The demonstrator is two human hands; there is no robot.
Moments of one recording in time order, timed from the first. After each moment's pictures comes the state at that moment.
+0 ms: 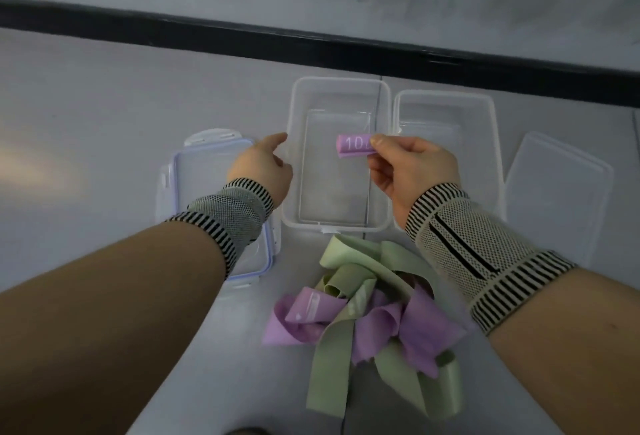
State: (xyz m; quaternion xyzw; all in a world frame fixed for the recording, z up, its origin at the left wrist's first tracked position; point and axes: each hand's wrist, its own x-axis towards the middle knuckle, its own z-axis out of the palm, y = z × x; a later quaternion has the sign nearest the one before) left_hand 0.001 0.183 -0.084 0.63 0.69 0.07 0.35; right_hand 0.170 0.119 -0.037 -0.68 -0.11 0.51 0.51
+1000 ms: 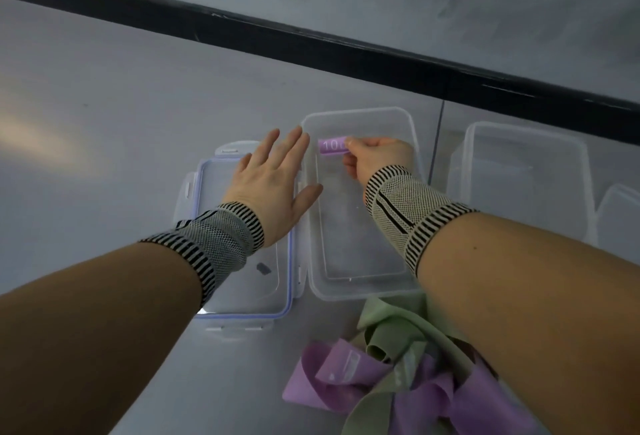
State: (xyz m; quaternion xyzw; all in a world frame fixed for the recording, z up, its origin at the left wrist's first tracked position) left_hand -0.063 0.206 -0.120 0.81 0.57 -0.04 0.15; right_hand 0.098 0.232 -0.128 -0.76 -0.23 0.47 0.39
